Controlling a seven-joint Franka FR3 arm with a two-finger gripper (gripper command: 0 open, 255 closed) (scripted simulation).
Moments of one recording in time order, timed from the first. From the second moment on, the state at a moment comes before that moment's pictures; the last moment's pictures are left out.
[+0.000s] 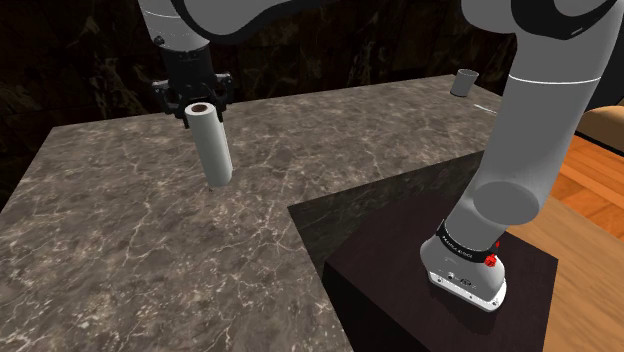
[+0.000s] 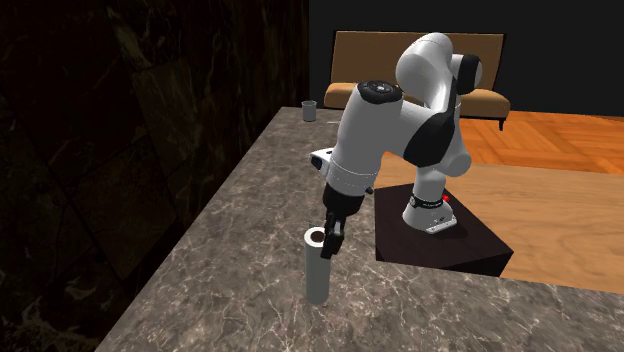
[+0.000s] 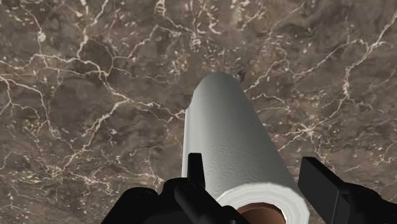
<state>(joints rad) 0.06 0.23 0.67 -1.61 -0.34 1.88 1.14</state>
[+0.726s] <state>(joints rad) 0.06 0.22 0.68 -1.55 -0.33 1.82 1.13</state>
